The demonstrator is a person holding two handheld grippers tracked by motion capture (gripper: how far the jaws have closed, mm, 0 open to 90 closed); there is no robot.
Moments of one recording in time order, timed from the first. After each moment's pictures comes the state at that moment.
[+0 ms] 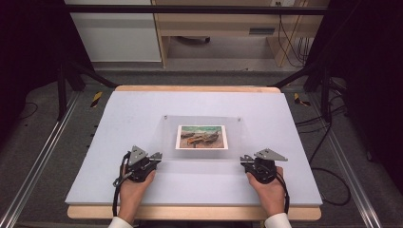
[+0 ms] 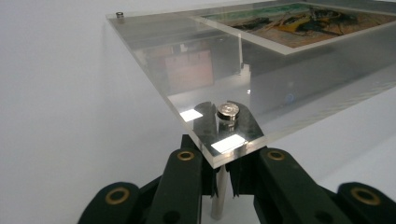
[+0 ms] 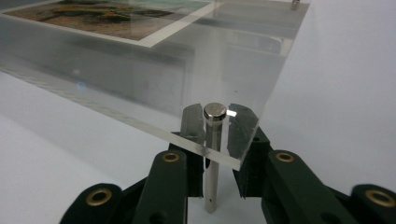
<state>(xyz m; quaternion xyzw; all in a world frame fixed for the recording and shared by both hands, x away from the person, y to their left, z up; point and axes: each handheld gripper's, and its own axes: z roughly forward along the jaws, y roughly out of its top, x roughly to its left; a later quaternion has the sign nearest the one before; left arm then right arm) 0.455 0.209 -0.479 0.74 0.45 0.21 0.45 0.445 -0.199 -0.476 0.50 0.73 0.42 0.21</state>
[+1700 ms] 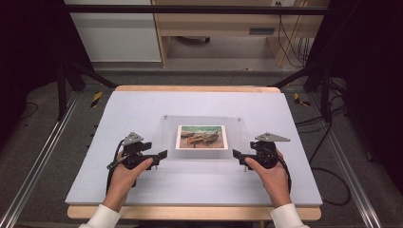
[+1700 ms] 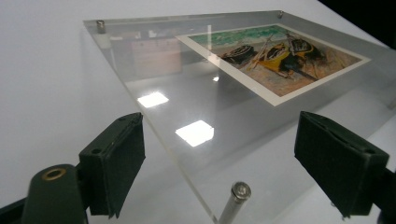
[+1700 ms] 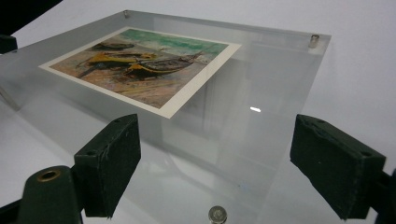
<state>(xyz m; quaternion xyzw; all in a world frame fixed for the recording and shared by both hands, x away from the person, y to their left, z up) 0.492 0.220 -0.453 0.74 0.45 0.11 0.48 0.478 -0.200 -0.438 0.49 0.73 0.45 0.16</state>
